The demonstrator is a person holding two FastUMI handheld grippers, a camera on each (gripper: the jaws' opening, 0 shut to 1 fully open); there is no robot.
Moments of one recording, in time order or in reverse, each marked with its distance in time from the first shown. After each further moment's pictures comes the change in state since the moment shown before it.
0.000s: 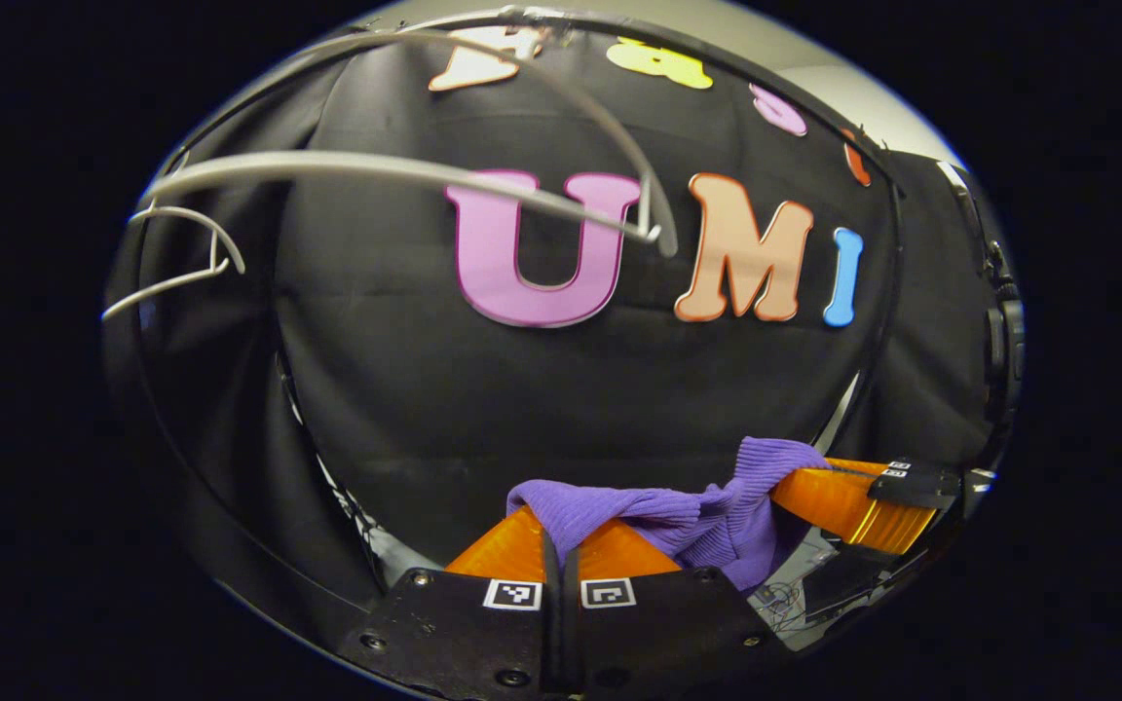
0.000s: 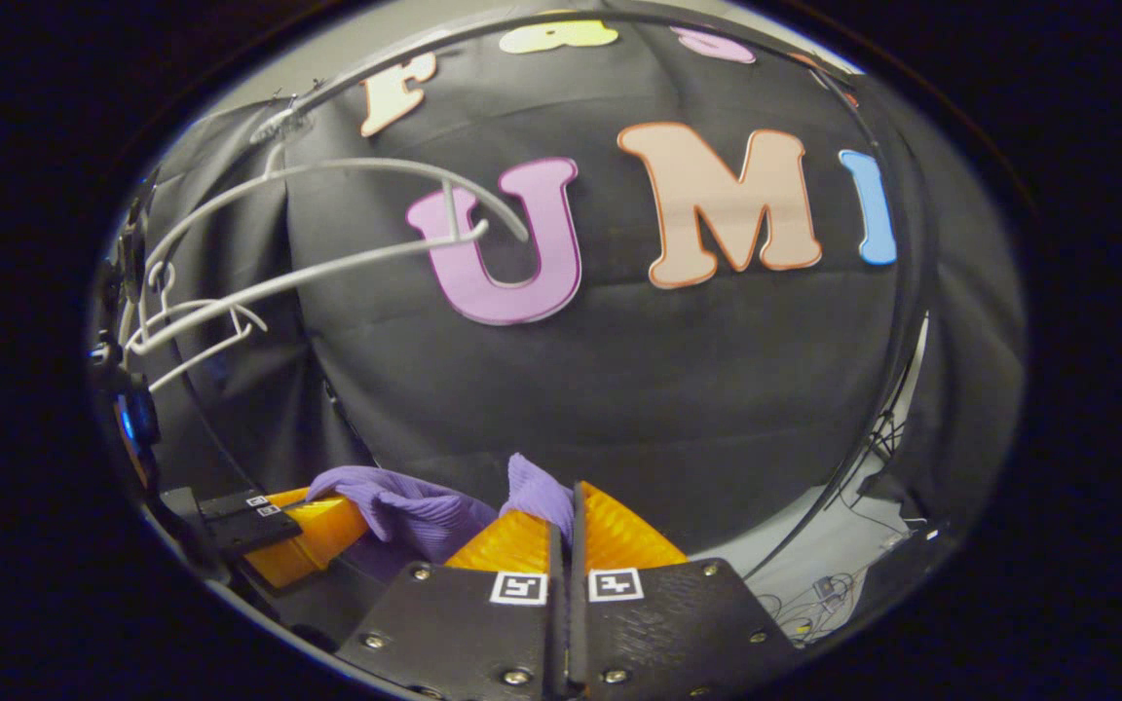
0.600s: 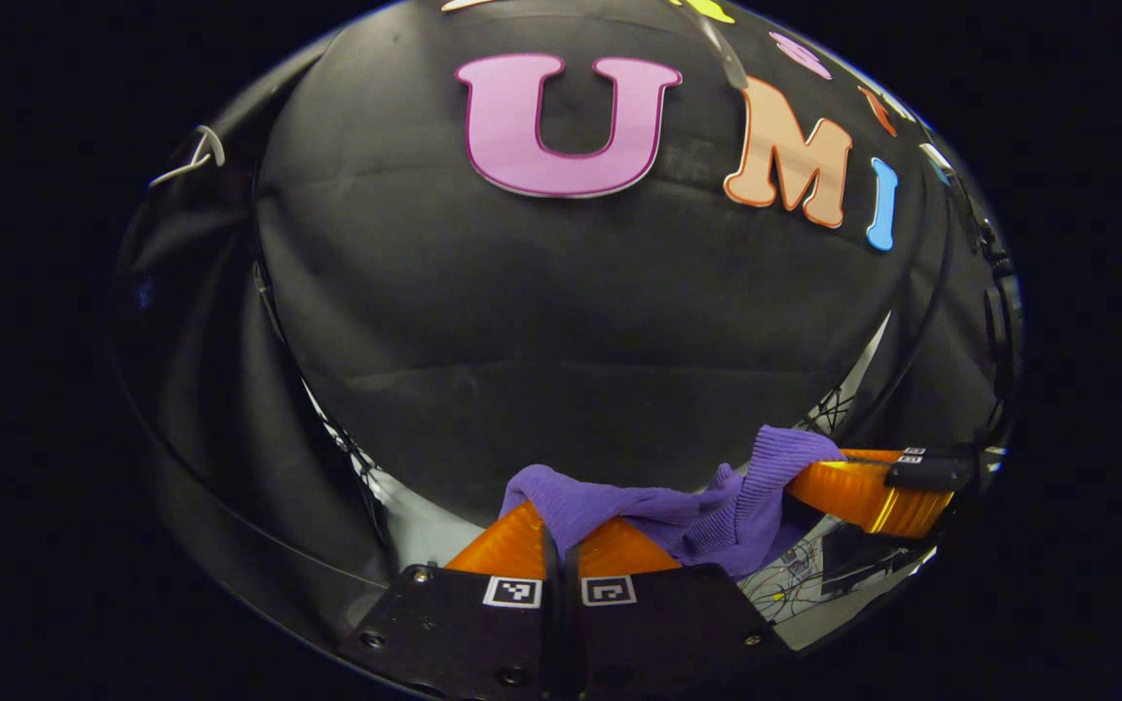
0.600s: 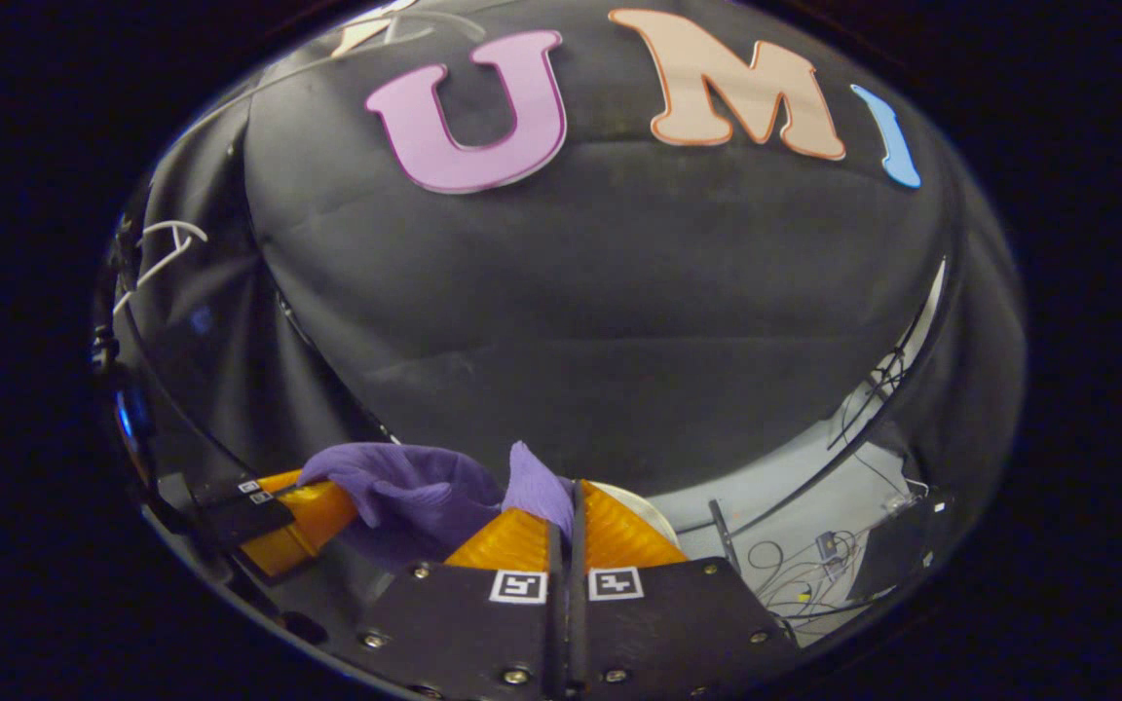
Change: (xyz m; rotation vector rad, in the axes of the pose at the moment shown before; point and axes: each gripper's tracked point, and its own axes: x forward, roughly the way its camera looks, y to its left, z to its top) left arm 0.072 0.021 -0.116 -0.011 0.218 -0.006; right arm 0.077 -0.025 -0.125 -0.009 0.290 -0.045
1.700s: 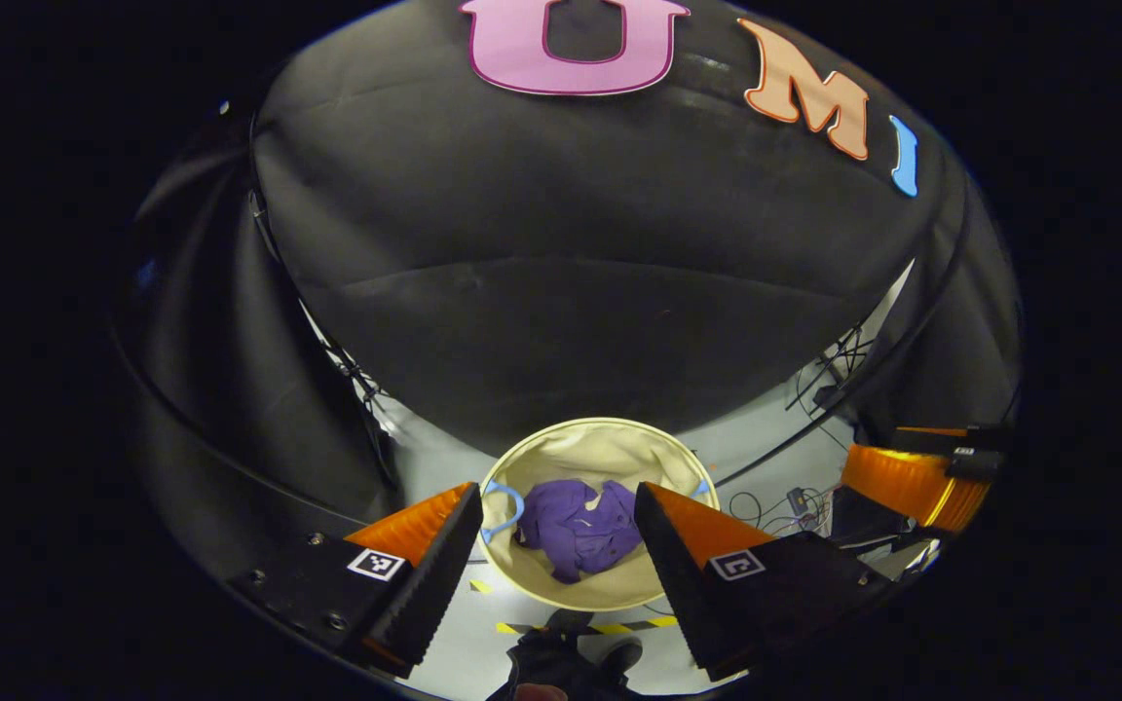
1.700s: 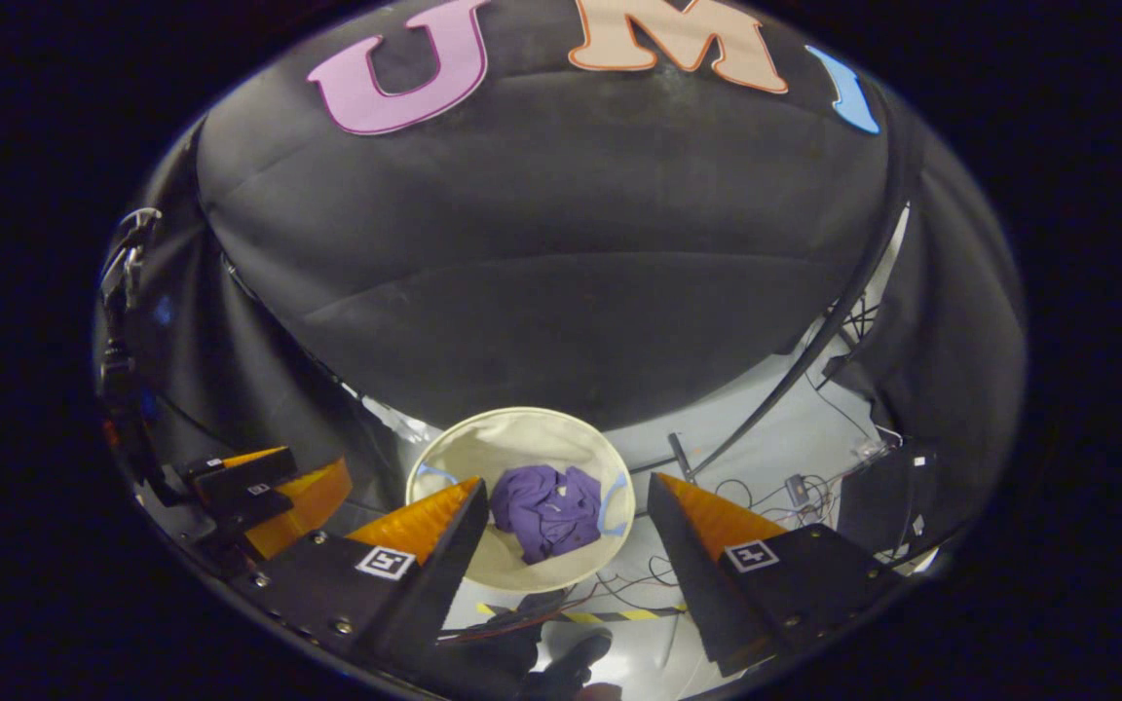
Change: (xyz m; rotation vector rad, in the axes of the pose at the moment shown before) left arm -0.009 0.018 -0.081 -0.003 0.207 0.080; right arm -0.031 -0.061 -0.056 0.033 0.111 -0.117
